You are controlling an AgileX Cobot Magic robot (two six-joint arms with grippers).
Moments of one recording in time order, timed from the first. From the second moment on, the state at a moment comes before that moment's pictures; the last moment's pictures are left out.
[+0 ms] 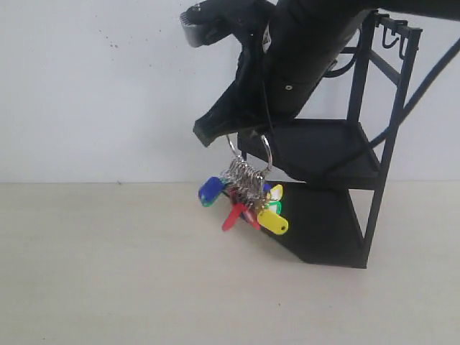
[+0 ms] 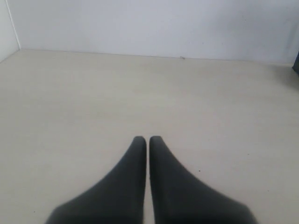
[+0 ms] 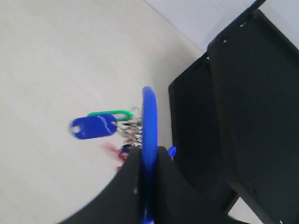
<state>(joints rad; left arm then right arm) -0.03 0.00 0.00 -0.08 0.32 0.05 0.75 1.69 -1.68 -0.26 0.95 0.00</state>
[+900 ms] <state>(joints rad) -0.03 0.00 0.00 -0.08 0.32 0.05 0.73 1.20 -1.29 -0.54 1.01 0.30</state>
